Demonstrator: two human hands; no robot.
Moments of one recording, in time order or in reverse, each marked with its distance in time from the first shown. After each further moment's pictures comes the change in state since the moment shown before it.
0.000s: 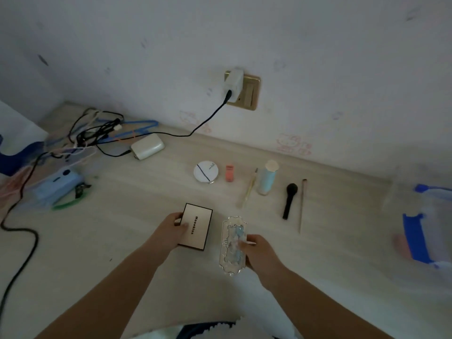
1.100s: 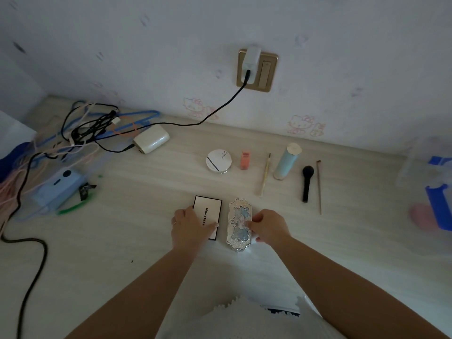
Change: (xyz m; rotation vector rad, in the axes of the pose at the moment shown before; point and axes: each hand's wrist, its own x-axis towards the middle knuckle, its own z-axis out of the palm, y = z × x) left_hand 0.036 -0.033 -0.007 0.775 0.233 0.251; right_hand 0.015 -0.034 0.037 -0.550 0.254 -0.086
